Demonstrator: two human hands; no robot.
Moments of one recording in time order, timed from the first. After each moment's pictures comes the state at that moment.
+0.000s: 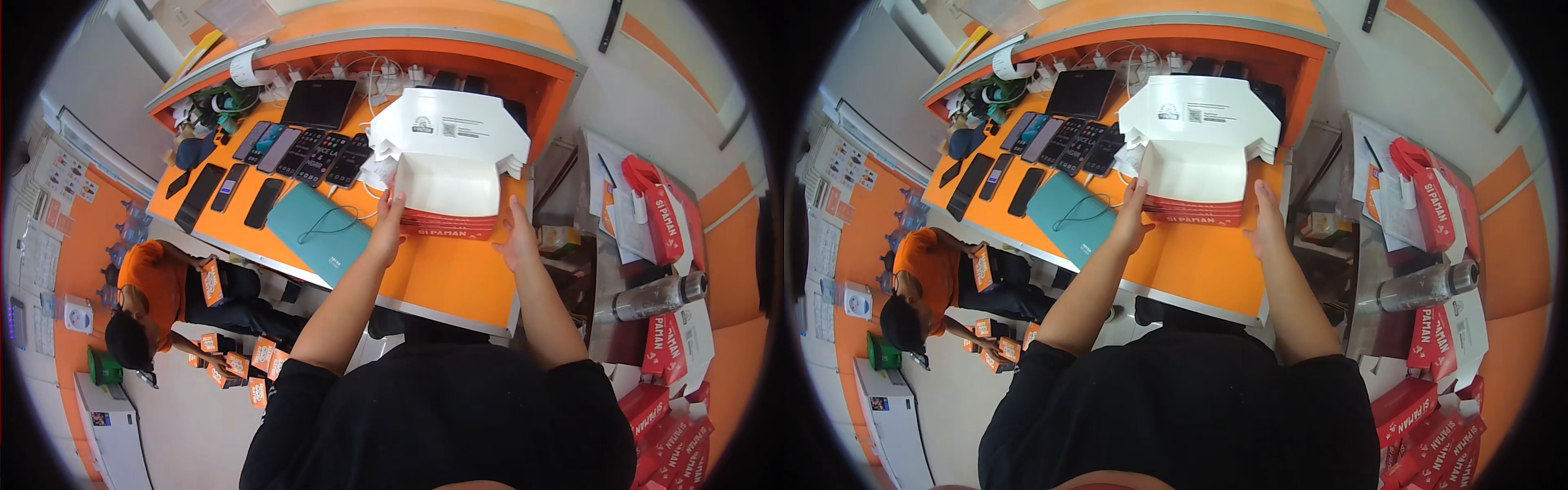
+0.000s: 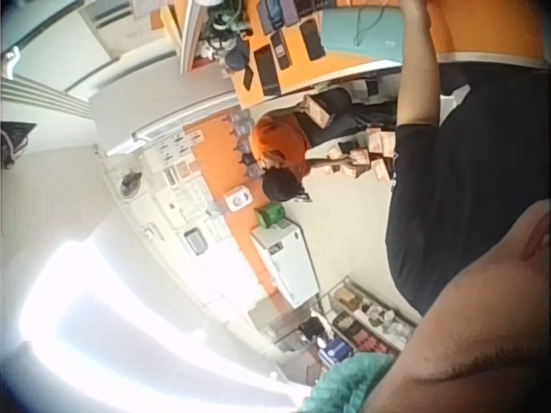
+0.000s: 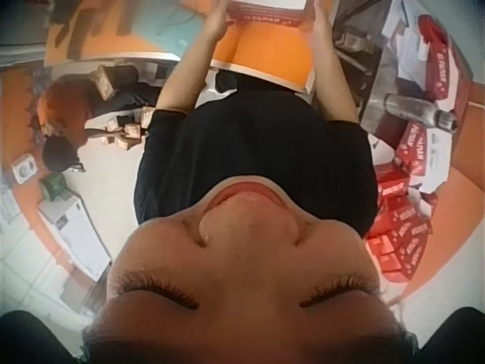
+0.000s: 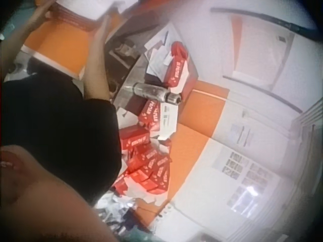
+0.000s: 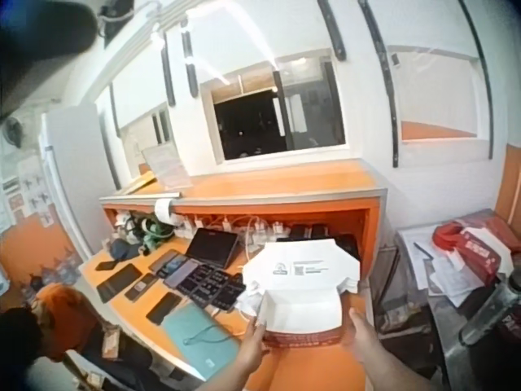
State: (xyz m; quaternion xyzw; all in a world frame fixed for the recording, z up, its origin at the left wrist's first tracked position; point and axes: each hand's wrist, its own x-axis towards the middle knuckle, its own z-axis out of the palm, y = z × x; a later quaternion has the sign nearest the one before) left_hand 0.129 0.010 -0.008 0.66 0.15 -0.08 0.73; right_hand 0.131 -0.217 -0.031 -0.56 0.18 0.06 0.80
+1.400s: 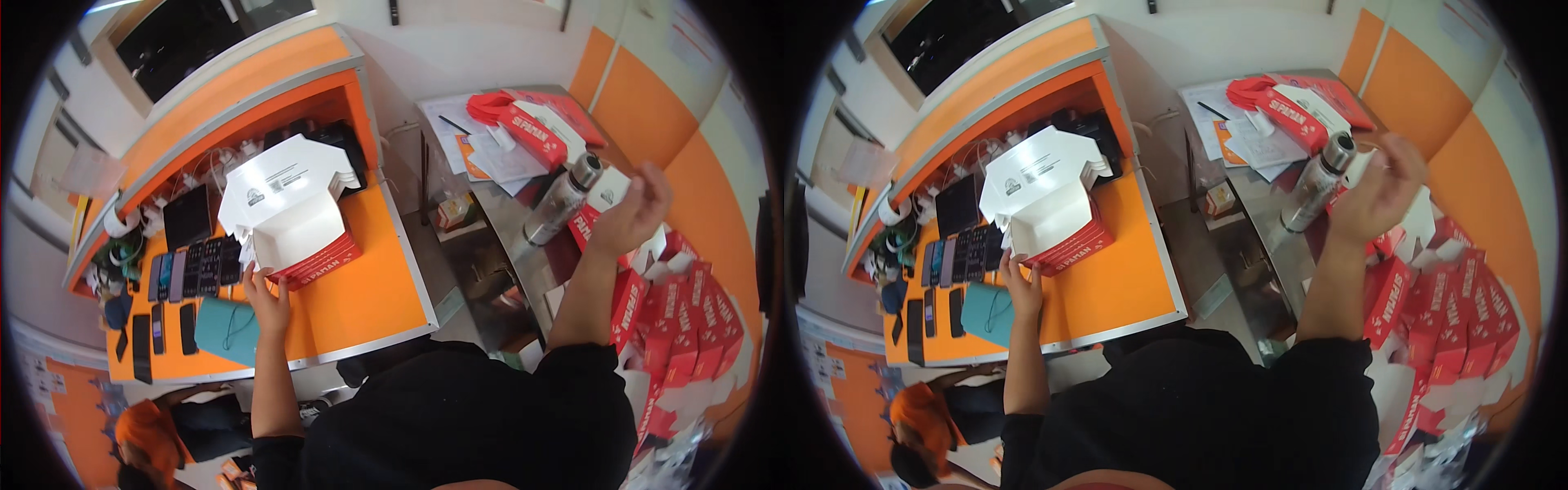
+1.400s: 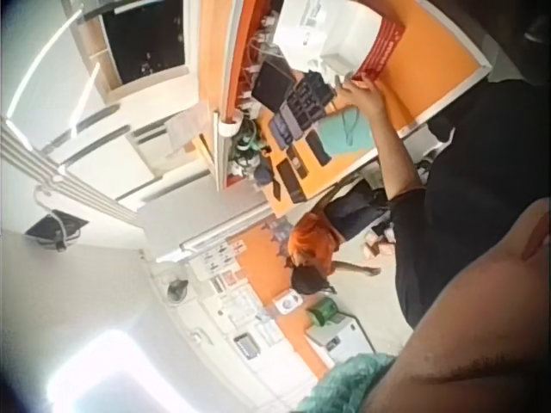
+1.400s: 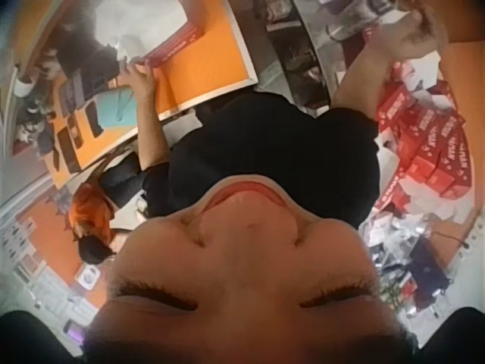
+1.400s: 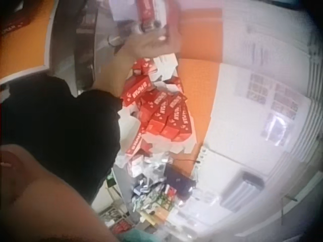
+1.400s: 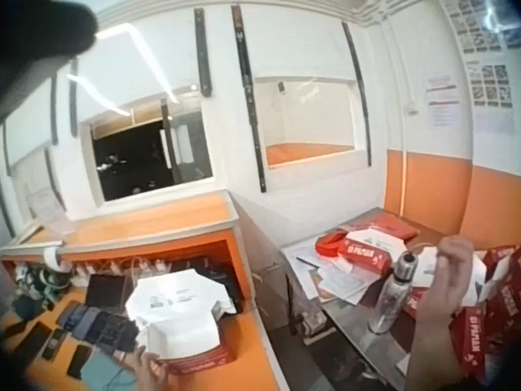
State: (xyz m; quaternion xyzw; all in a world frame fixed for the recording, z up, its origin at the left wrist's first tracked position) left_hand 0.144 0.042 -0.039 0.89 -0.17 0.27 0.31; right_hand -0.023 -0.415 0.137 -0.62 0.03 -0.75 0.25
